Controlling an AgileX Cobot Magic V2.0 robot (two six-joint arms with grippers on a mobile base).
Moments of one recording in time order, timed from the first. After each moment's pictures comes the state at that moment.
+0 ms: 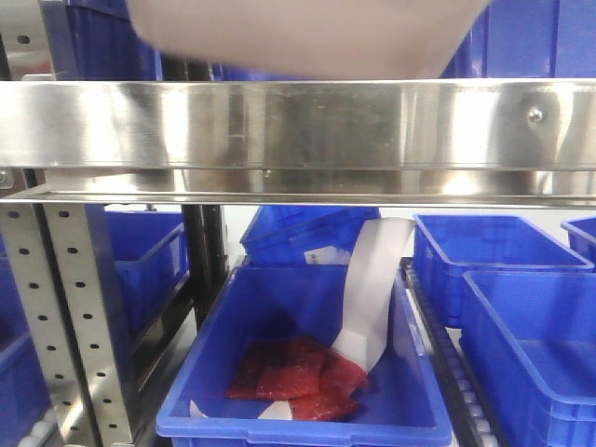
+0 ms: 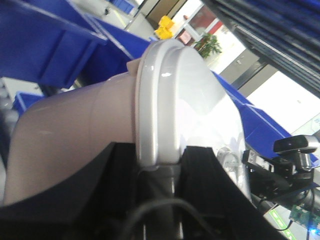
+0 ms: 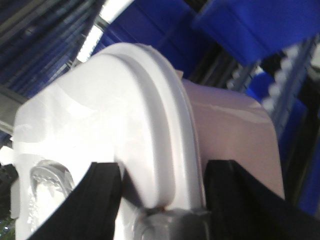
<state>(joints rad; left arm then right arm) -0.07 1.63 -1.54 -1.46 0.83 0.86 -0.12 1.67 -1.36 1.63 0.91 -0.84</state>
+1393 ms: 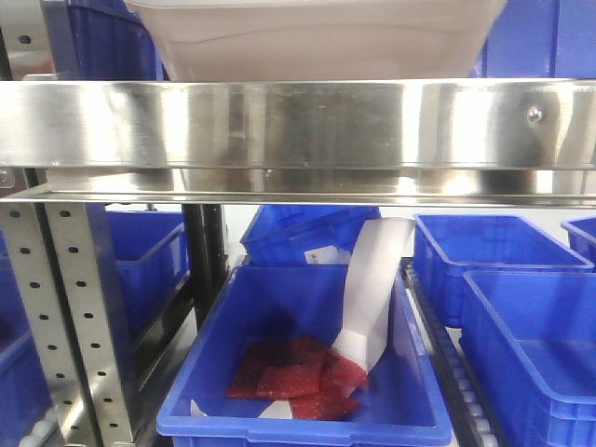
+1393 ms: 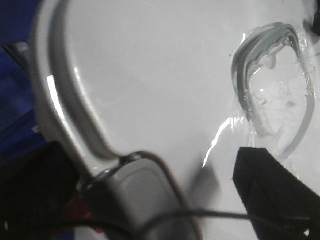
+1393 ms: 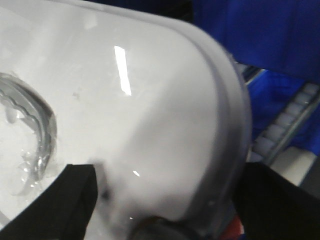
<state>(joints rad) -0.10 1.74 -1.79 -0.96 0.99 0.96 -0.09 1.69 -1.71 1.02 0.93 -0.91</state>
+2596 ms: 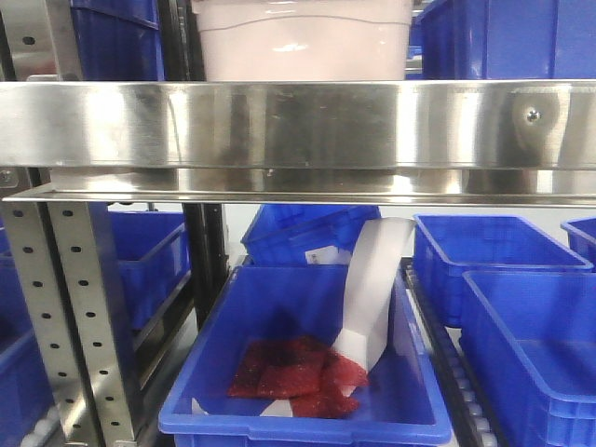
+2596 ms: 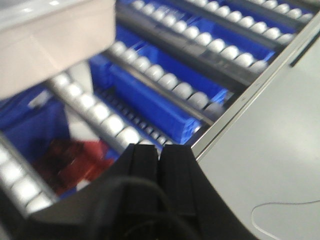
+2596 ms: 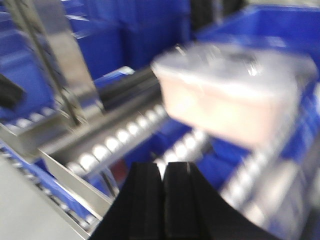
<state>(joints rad) -0.10 1.58 -1.88 -0.77 1.25 0.75 -0.17 1.12 -1.38 0.97 0.96 -0.72</state>
